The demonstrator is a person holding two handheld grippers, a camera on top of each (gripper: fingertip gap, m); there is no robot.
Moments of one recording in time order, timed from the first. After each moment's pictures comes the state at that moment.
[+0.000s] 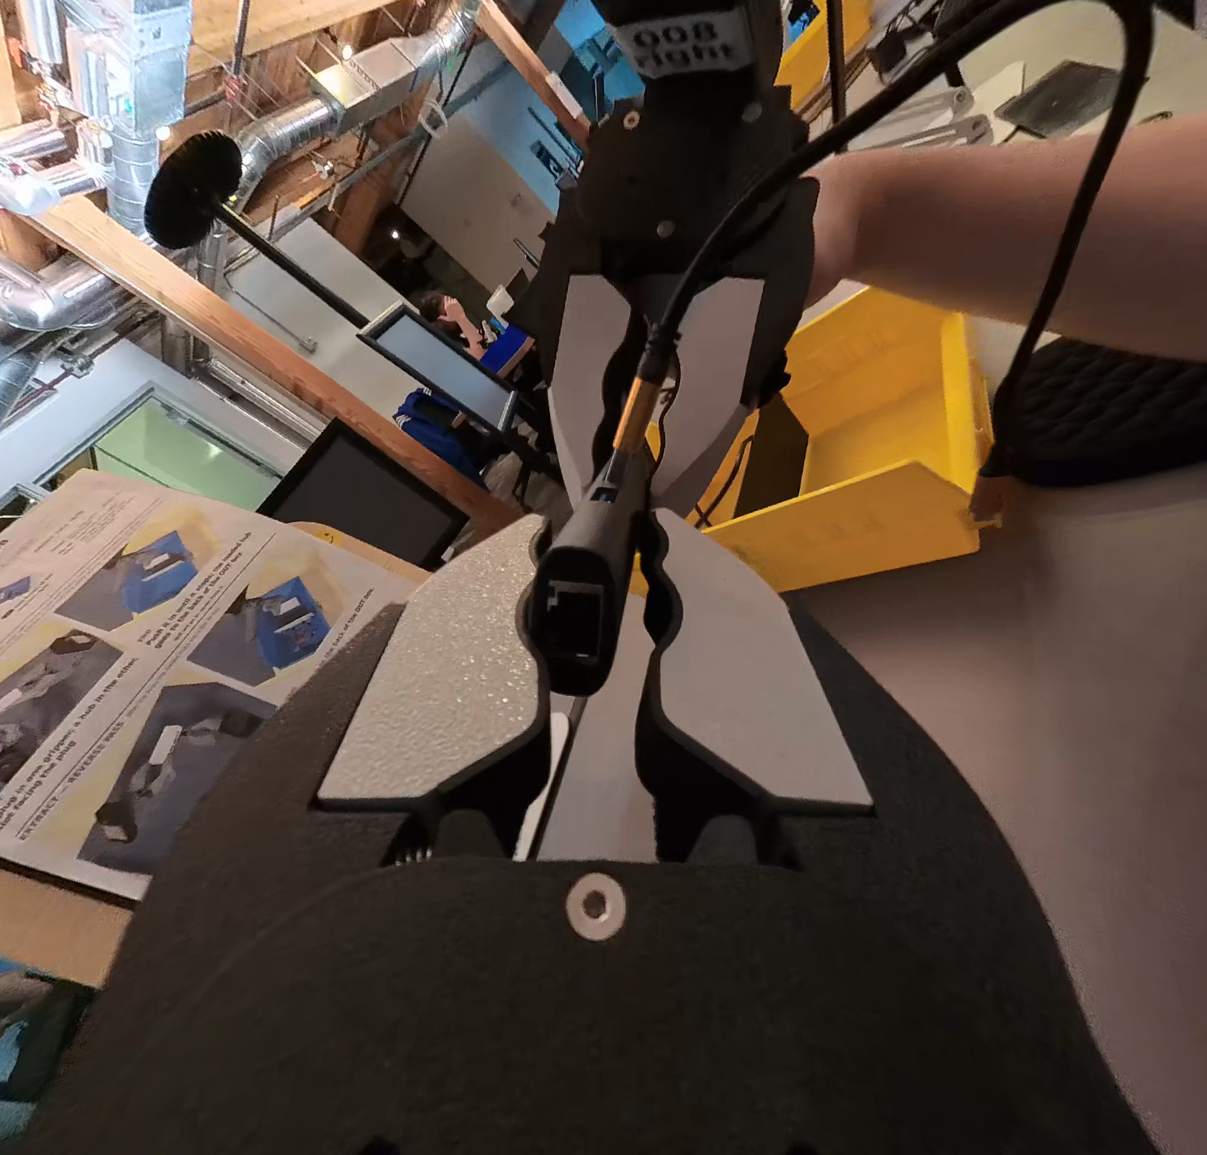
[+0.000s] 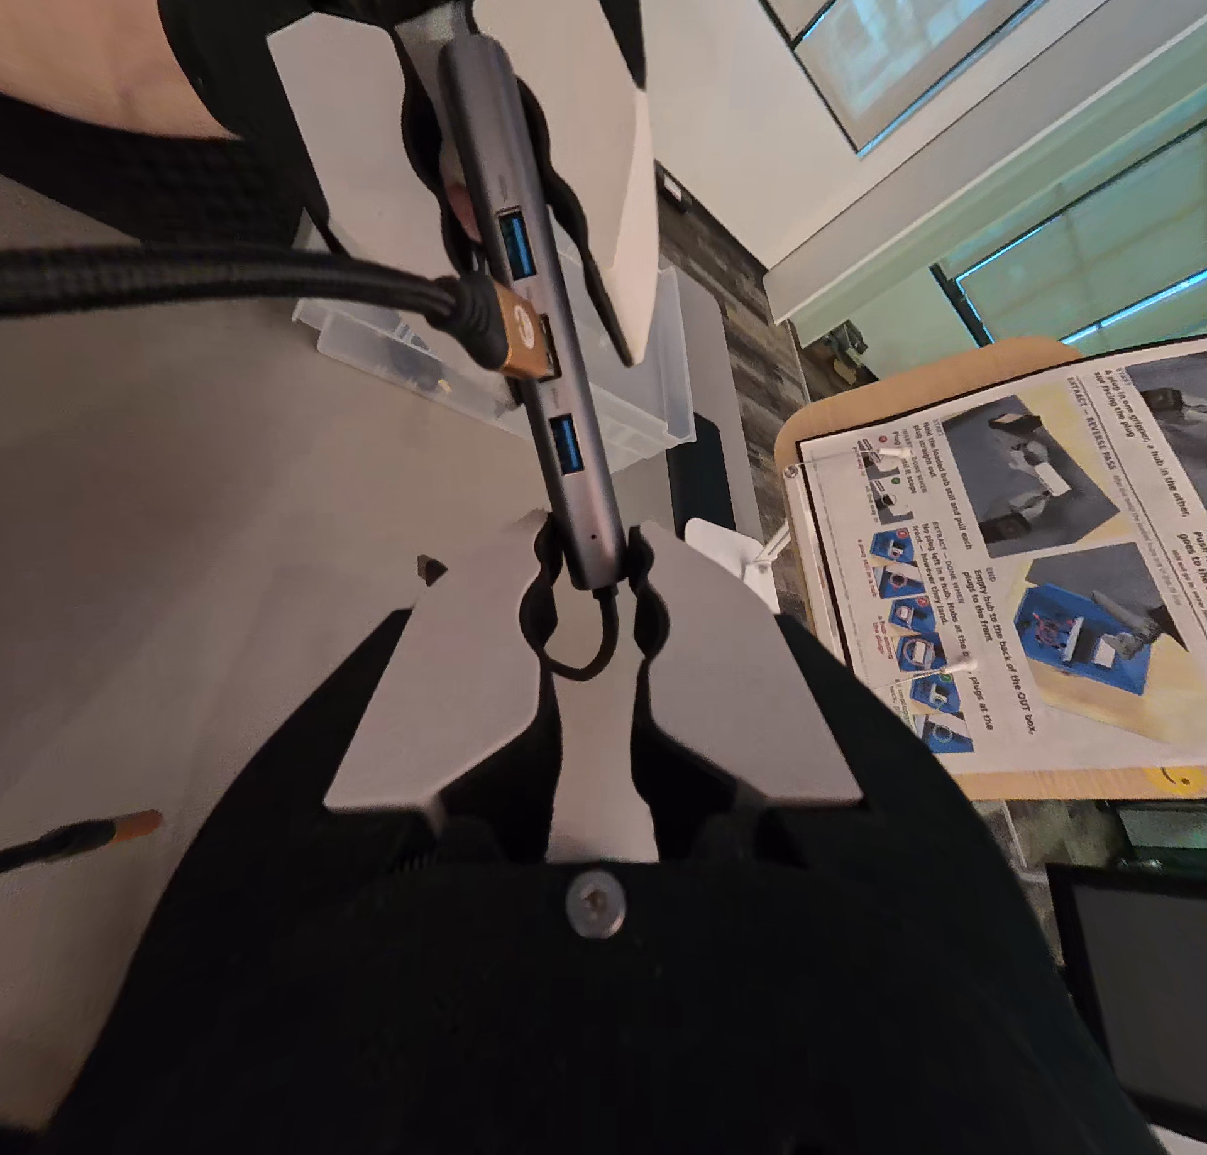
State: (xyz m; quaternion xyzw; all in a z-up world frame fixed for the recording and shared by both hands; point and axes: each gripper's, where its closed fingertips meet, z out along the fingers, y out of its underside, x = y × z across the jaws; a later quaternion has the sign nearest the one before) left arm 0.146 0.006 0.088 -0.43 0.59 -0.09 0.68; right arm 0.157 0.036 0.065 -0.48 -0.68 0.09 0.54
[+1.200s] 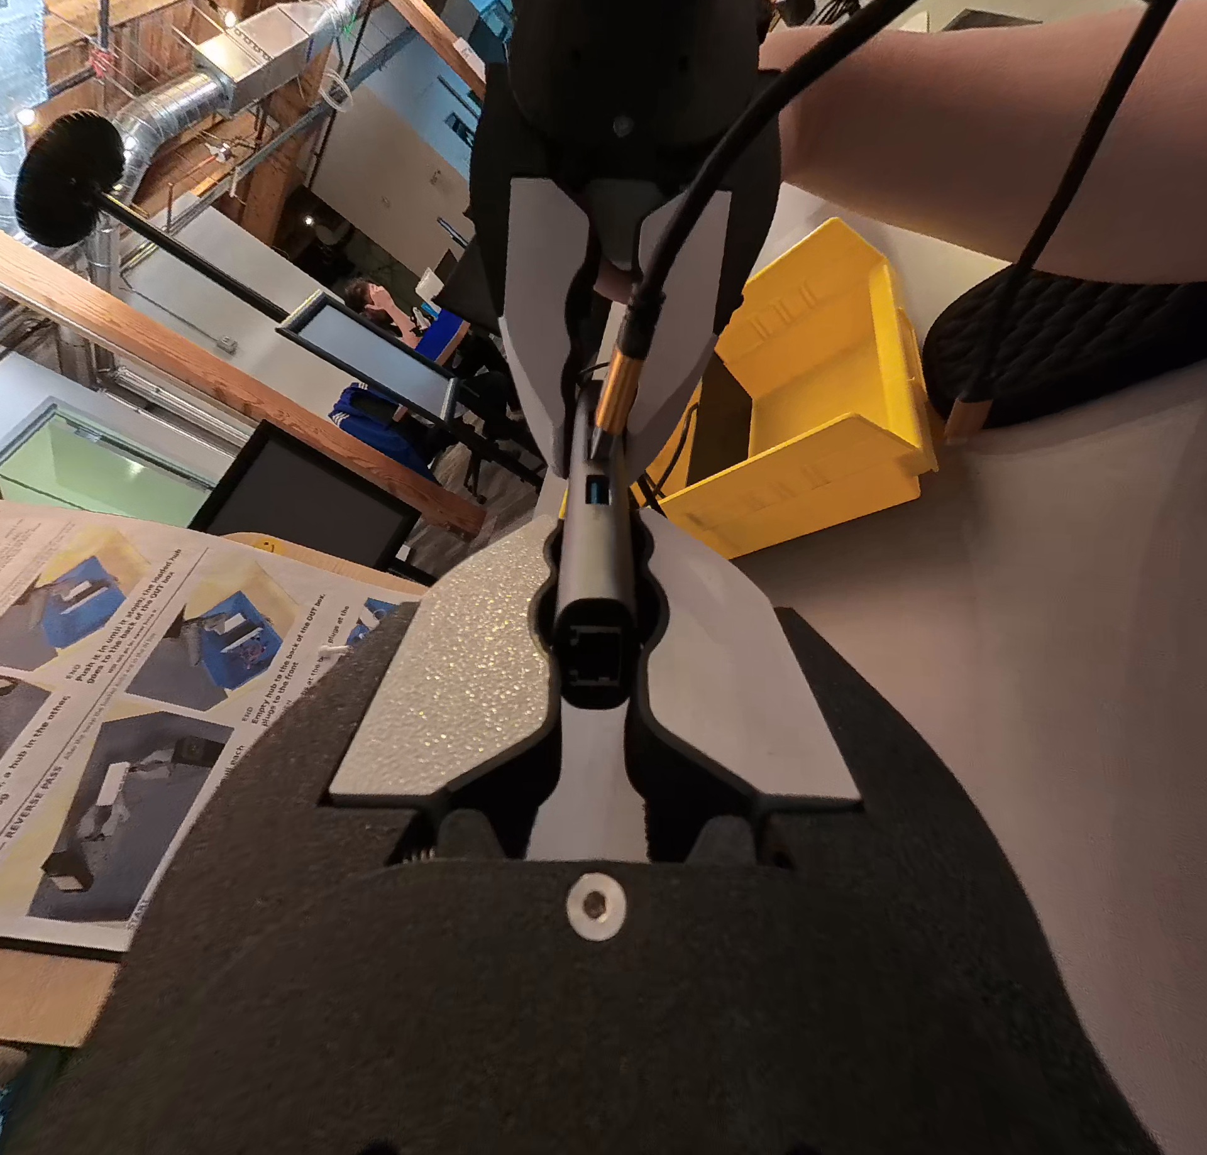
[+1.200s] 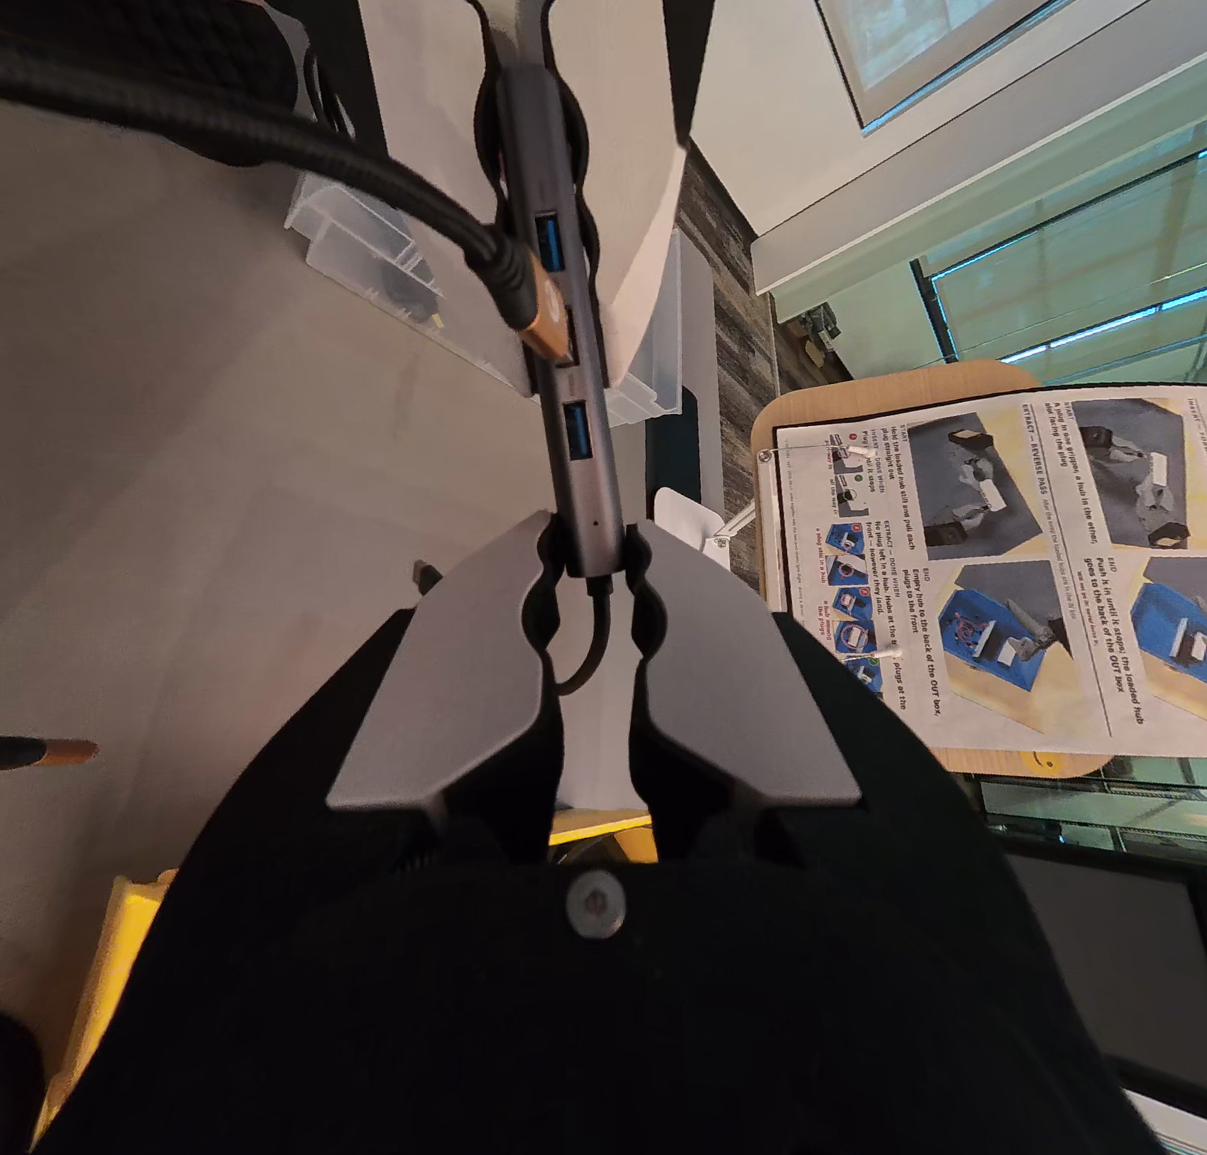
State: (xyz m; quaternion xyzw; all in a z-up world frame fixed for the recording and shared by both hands) left arm 0.146 0.001 0.070 -0.42 0.64 -0.09 0.64; right arm 0.167 0.026 0.066 -0.45 -0.71 0.01 0.53
